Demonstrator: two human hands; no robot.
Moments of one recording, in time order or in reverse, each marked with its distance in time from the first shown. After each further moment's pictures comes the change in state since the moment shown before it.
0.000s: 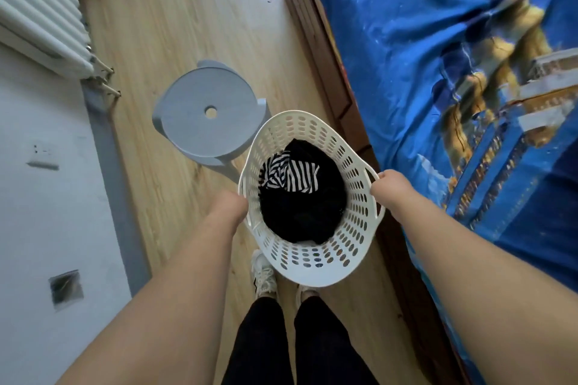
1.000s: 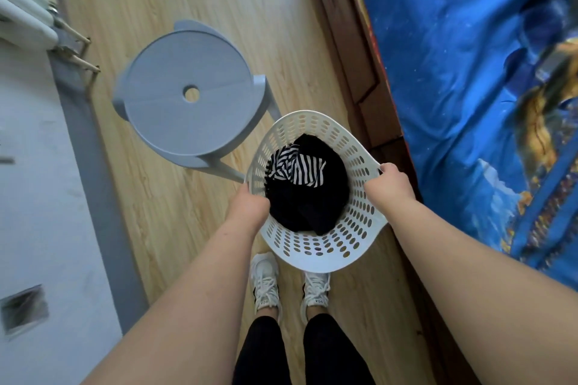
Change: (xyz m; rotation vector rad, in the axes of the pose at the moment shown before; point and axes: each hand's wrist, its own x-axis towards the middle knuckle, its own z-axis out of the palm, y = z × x) left_hand 0.103 0.001 0.074 -0.018 -0.023 0.005; right_hand 0.101 -0.016 0.074 -0.019 0.022 0.029
